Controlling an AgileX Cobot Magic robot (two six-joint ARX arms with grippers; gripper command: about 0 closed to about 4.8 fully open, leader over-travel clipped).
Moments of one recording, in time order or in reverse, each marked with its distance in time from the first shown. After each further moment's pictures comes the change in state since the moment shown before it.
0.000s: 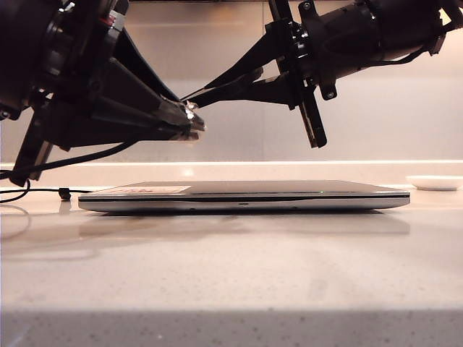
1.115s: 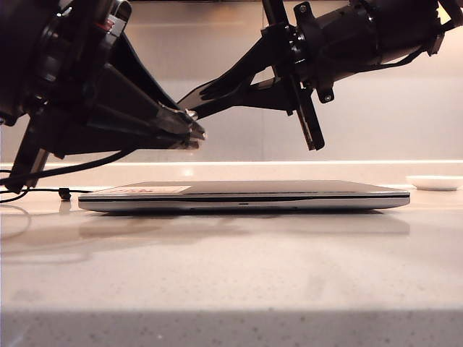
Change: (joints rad) left arm 0.000 0.001 -0.004 -0.013 0.015 0.005; right arm 0.026 -0.001 0.002 -0.059 -0.002 -0.111
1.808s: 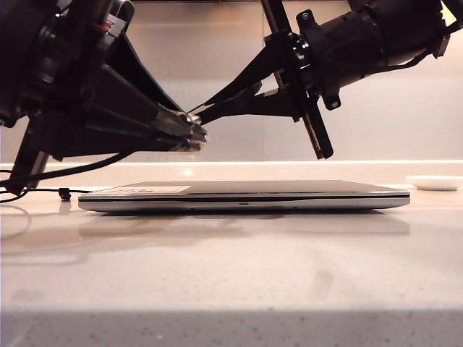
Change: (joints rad) left arm -0.004 0.000 -0.003 0.001 0.014 0.011; right arm -0.005 0.000 0.000 -0.065 0.001 0.048
